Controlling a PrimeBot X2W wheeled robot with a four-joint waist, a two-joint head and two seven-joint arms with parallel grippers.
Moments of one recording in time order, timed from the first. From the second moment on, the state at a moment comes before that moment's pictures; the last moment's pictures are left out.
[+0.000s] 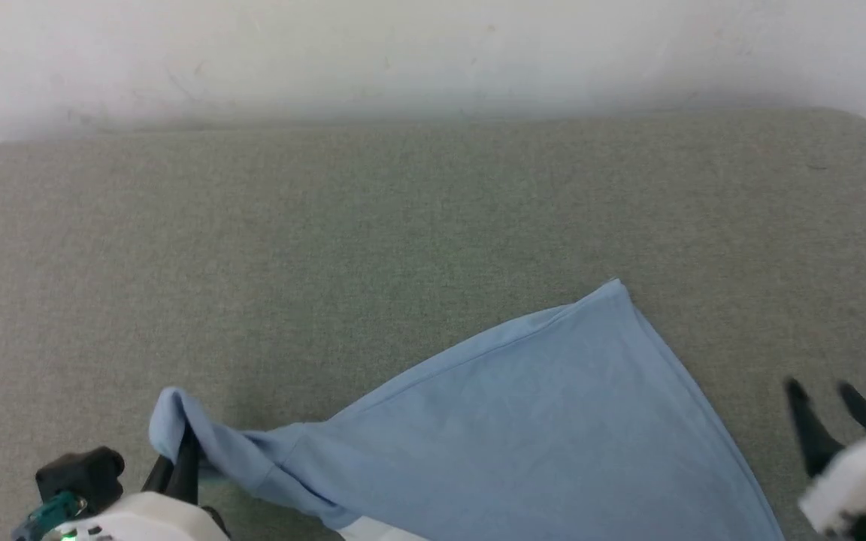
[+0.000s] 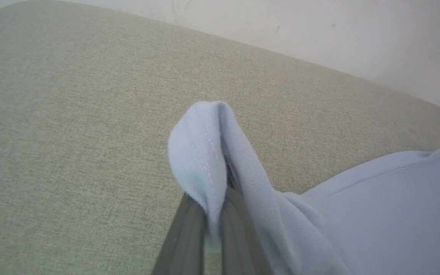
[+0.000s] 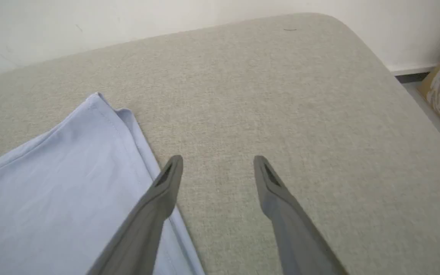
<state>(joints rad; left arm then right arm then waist) 0.16 0.53 -0.32 -0.18 -0.76 0.40 -0.03 0.13 -0.15 -0.25 -0.08 0.35 0.13 0.32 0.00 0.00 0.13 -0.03</state>
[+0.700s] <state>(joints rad) -0.04 0.45 -0.39 -0.13 -0.73 0.32 -0.06 -0.61 -0.47 0.55 0.37 0.58 0.13 0.62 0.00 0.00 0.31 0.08</state>
